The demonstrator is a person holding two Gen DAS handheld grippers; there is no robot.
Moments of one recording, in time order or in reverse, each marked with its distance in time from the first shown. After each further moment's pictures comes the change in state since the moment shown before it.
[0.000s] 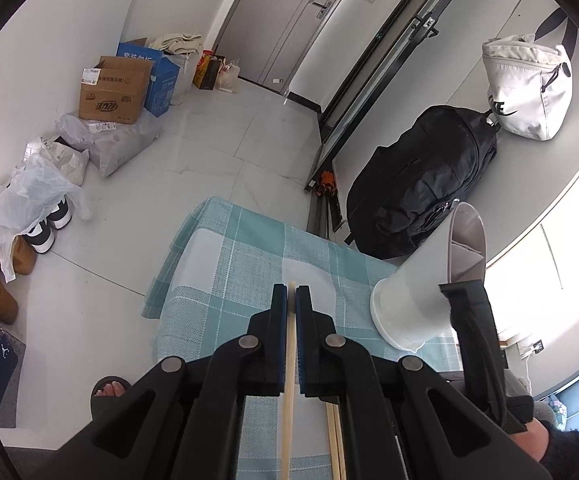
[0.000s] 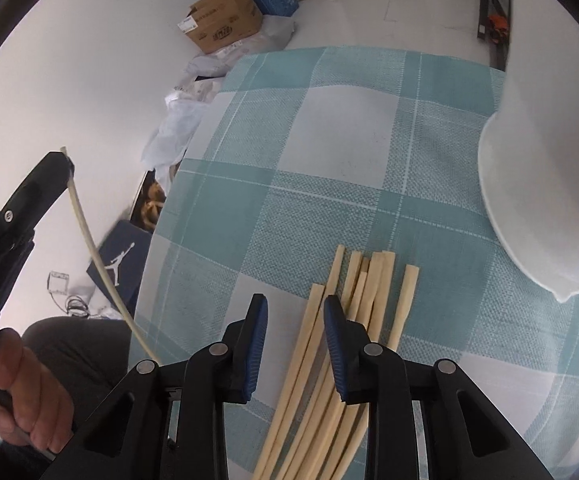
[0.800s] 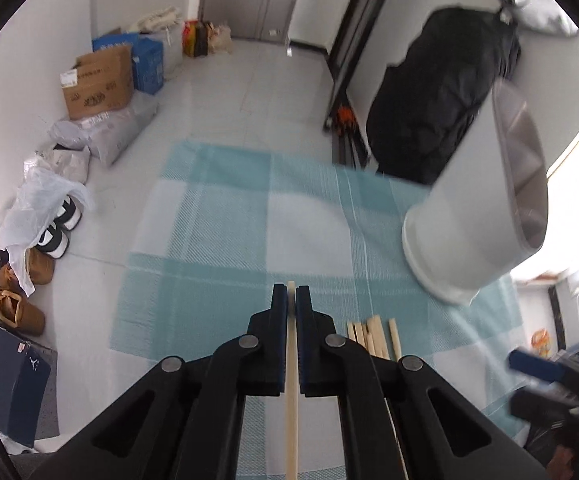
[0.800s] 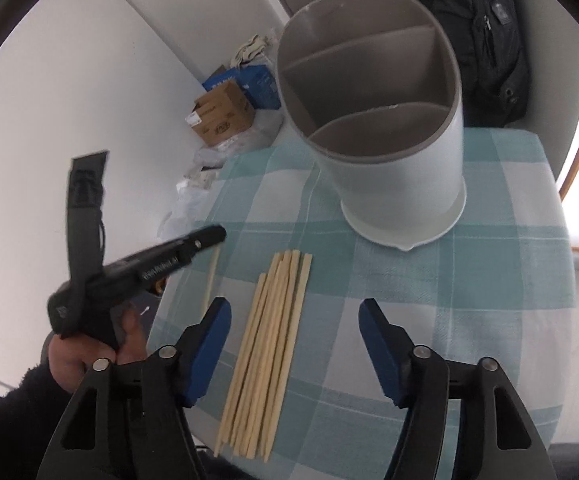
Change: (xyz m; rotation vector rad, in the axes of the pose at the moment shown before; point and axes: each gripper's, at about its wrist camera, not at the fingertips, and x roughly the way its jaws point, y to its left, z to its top) left arm 0.053 -0.036 -0.022 0.160 0.165 0.171; right arm -0.102 -0.047 -0.085 0.057 -0.339 0.044
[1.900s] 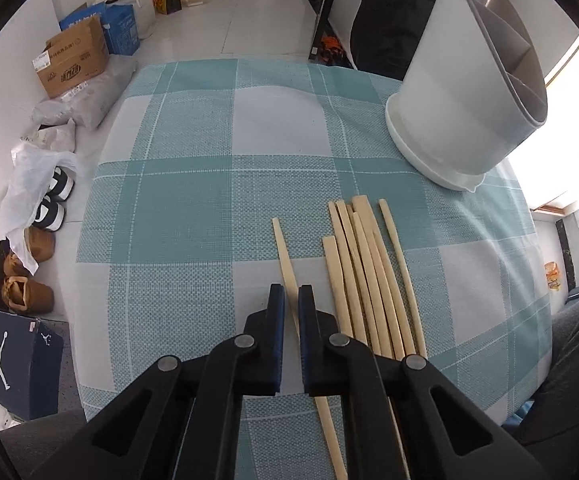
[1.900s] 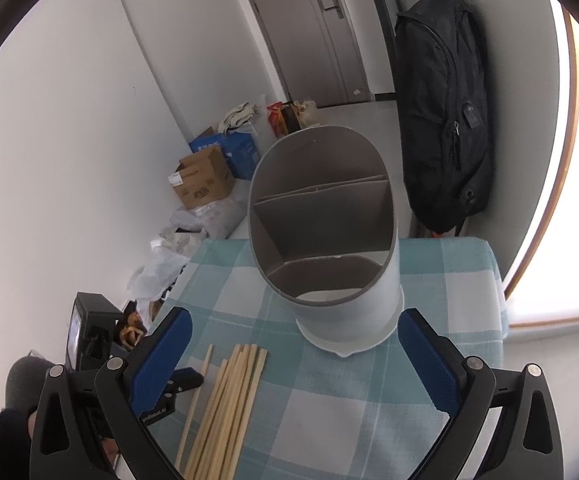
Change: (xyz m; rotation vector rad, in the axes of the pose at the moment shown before) left arm 0.024 -0.023 -0.038 0.121 0.265 0.035; right arm -0.060 -0.010 0.030 -0.079 -0.302 -0.130
